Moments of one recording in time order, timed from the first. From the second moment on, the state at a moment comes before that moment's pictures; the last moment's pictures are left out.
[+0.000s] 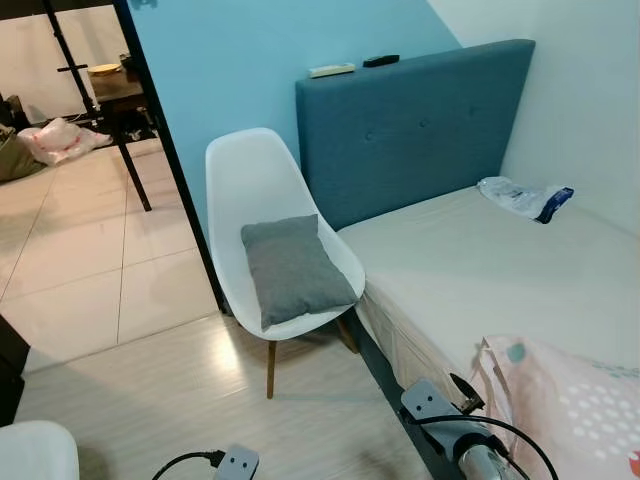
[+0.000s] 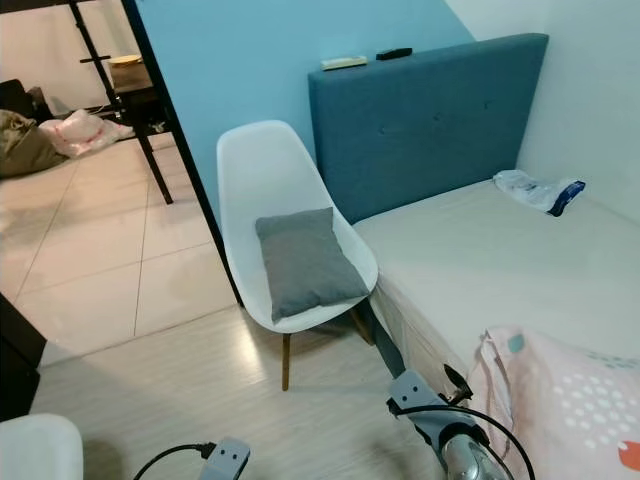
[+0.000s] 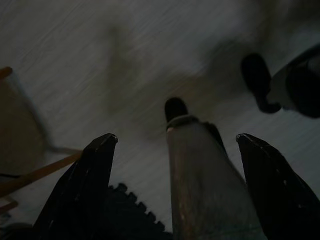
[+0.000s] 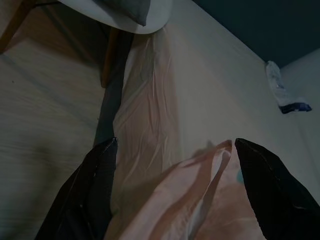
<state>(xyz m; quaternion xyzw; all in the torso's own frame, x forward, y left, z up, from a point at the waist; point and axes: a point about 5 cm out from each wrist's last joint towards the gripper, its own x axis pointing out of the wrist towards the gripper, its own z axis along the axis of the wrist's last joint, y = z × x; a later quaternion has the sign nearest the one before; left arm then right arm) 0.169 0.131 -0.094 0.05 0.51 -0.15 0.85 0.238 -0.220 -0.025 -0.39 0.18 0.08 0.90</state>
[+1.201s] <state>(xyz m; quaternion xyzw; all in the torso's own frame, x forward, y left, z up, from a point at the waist) 0.204 0.147 -0.076 0.01 0.44 -0.06 0.90 0.242 -0.133 -0.054 -0.07 0.40 0.12 0.91</state>
